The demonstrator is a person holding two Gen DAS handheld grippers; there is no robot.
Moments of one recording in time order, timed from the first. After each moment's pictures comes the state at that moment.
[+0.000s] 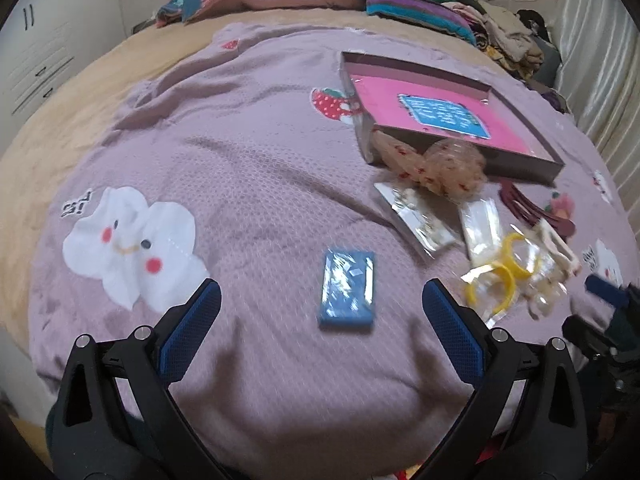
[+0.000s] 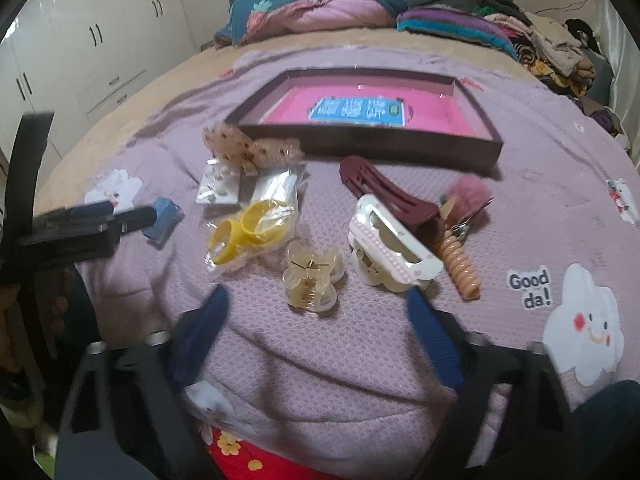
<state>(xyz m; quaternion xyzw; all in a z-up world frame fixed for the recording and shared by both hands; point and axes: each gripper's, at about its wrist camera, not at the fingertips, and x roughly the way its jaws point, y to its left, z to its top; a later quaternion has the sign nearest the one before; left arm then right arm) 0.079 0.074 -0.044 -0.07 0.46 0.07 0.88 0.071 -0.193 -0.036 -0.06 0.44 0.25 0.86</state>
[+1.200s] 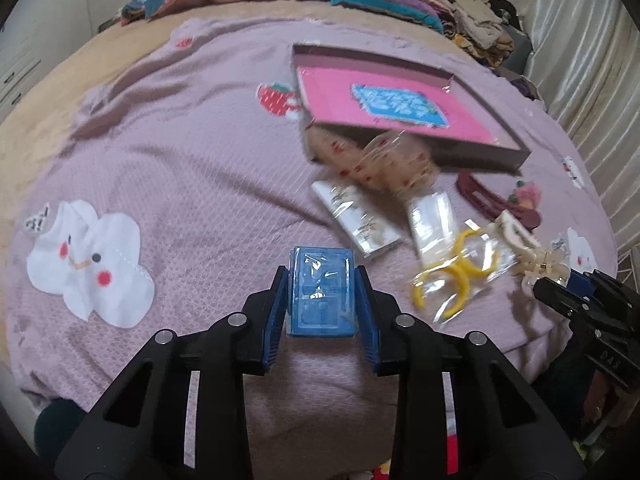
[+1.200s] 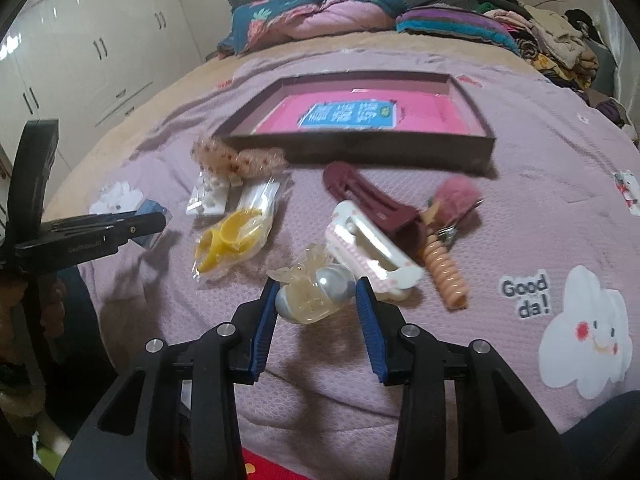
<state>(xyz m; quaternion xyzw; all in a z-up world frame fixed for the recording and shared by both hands) 0.088 0.046 -0.036 -0.07 0.47 0.00 0.88 0.080 -0.224 -0.032 -0.02 0.43 0.27 0.86</state>
